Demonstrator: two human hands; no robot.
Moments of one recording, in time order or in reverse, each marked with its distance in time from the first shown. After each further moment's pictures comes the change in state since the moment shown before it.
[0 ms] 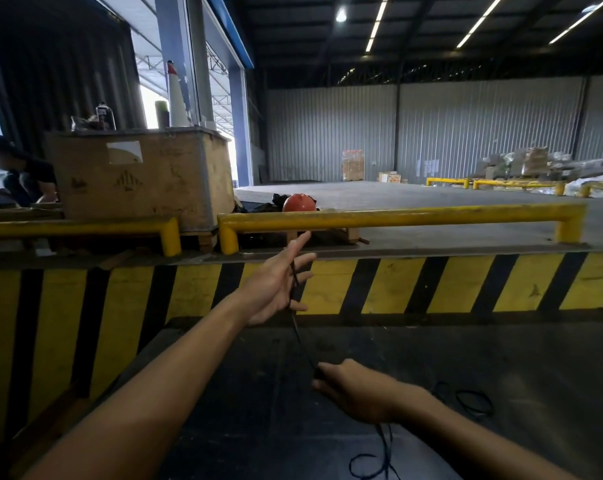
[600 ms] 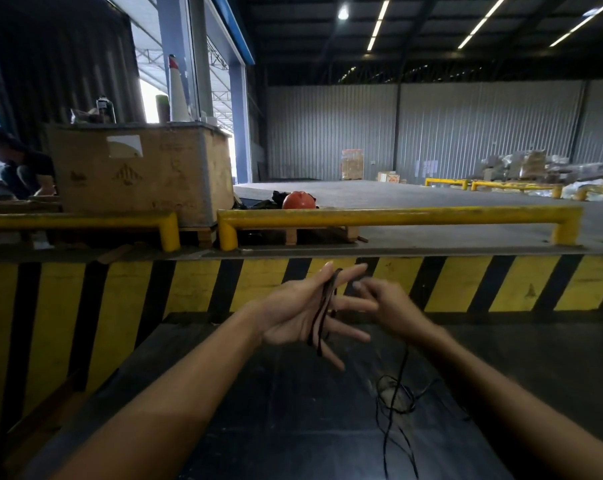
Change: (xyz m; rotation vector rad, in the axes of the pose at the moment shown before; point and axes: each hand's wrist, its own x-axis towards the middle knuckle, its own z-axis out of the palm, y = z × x) left_hand -0.015 -0.010 0.027 -0.213 -0.564 -0.281; right_hand 0.007 0.024 -0.077 0.247 0.511 0.101
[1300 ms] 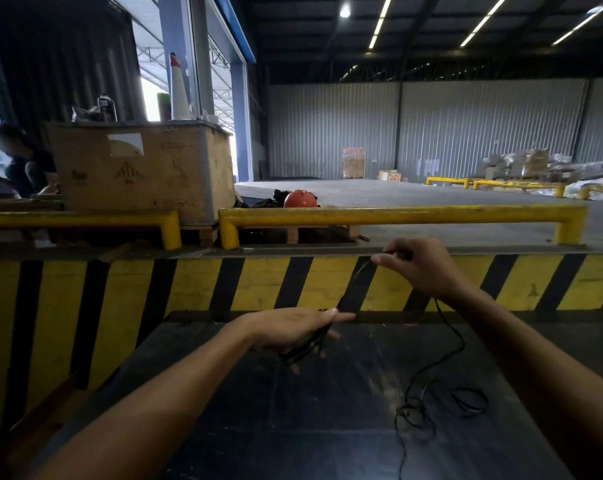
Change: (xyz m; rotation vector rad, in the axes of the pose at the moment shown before) left_hand -0.011 -0.012 -0.007 0.829 0.242 -0.309; right_hand 0.006 -0.022 -0.065 -0.221 0.215 -0.184
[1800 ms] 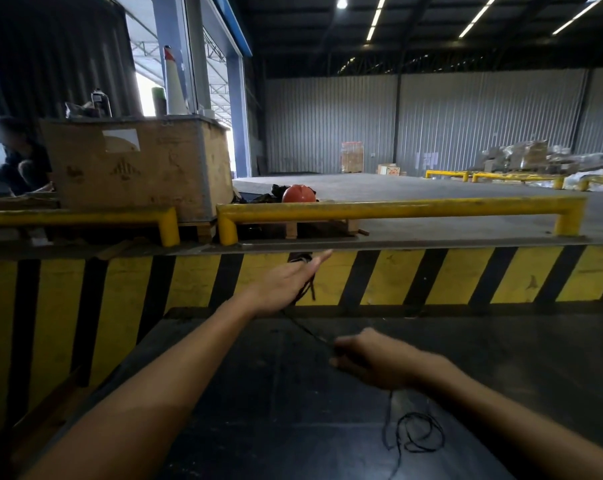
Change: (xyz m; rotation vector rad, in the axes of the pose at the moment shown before) left_hand 0.017 -0.005 -0.031 0.126 0.538 0.214; right_hand -0.065 -0.013 0.086 -0.101 -0.708 -0.027
